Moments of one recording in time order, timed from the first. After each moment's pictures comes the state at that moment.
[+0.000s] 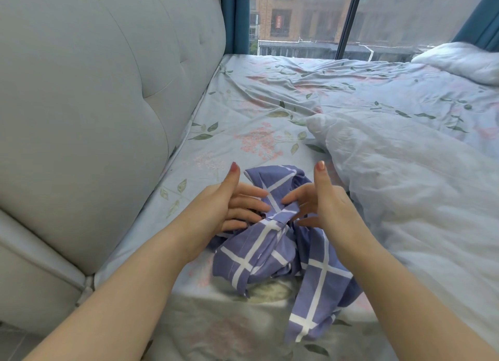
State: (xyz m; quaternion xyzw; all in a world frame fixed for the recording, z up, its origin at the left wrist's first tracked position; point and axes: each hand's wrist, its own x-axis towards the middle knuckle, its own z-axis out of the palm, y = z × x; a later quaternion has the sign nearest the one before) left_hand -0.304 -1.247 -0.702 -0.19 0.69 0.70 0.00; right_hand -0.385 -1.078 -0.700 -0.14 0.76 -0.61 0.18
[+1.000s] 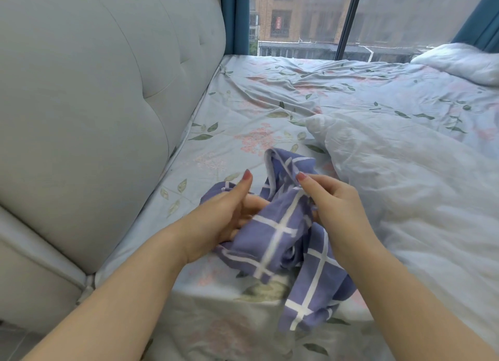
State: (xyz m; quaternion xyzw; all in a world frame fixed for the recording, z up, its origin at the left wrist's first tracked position) left_hand -0.301 -1.244 -0.705 -0.11 0.67 0.72 0.11; right_hand -0.384 -1.074 -0.704 -0.11 0.71 -0.69 0.13
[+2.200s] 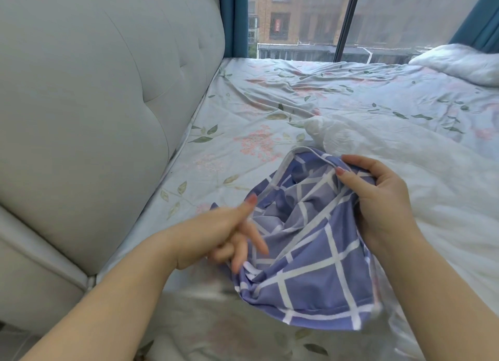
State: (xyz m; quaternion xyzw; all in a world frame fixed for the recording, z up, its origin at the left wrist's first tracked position) left_hand -0.288 -1.249 -0.699 -0.10 0.77 0.60 0.20; right_hand -0.410 -1.039 -0.691 -0.05 0.63 -0.78 0.03
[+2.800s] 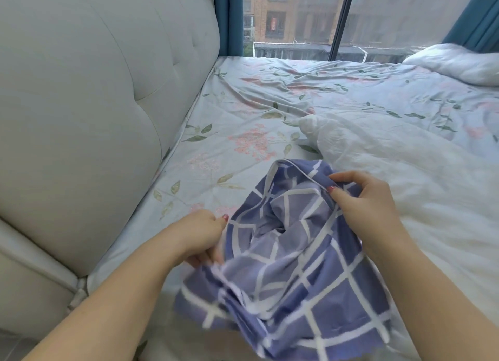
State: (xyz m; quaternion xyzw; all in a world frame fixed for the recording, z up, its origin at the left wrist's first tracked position) left_hand -0.299 -1.253 -0.718 -0.30 0.86 0.38 0.16; right_hand -0.415 -1.028 -0.705 -0.10 0.82 -0.57 -0.03
